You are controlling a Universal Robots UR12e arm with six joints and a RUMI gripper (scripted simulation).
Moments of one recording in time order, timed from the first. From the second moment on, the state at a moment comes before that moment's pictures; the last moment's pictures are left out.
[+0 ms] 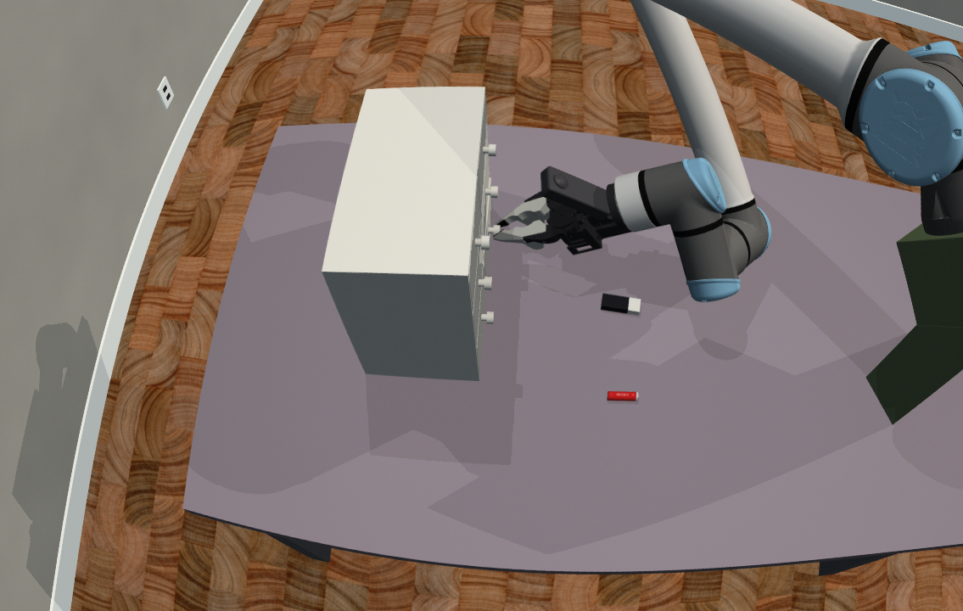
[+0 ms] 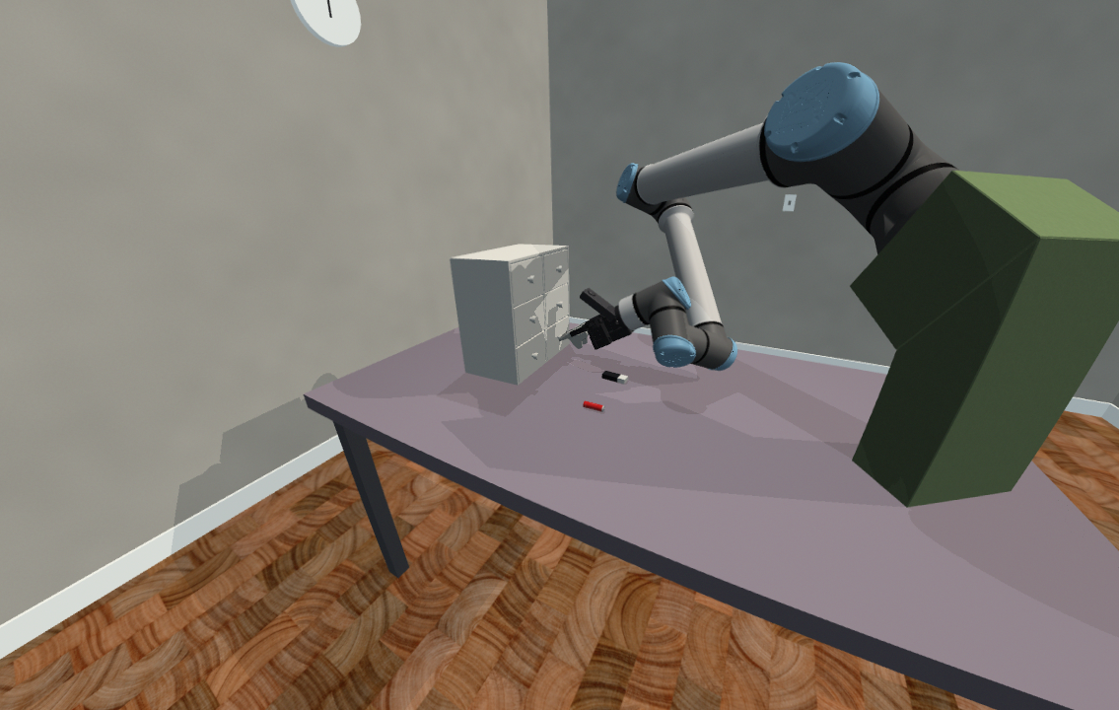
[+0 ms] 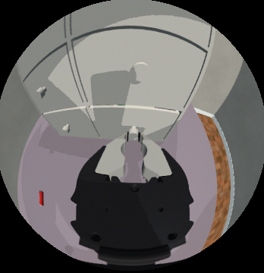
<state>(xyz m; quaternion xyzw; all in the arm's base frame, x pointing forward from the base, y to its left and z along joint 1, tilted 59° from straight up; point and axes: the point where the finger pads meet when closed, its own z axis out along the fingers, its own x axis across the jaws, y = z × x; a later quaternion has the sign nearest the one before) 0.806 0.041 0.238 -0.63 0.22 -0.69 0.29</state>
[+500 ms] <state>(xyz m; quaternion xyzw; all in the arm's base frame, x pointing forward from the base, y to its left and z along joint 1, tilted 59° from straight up) 0.806 0.041 0.238 -0.63 0.22 -0.69 0.29</state>
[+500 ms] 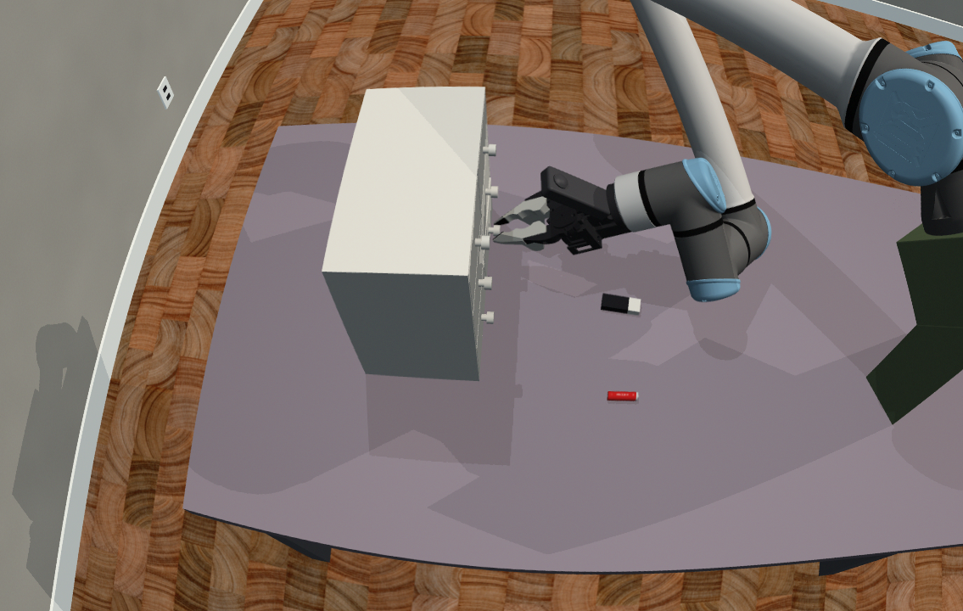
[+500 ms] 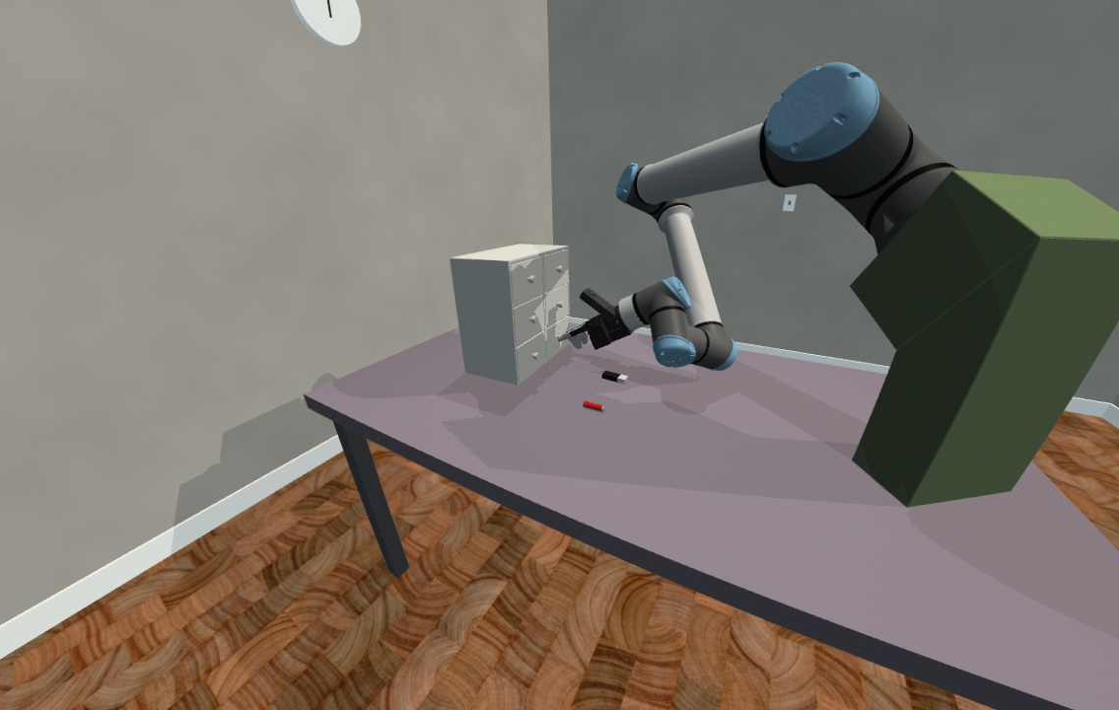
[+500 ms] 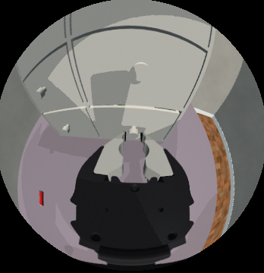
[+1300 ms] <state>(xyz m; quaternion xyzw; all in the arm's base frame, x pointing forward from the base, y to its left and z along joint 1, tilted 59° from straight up) 0.799 0.037 0.235 -0.63 0.22 -0.69 0.29</state>
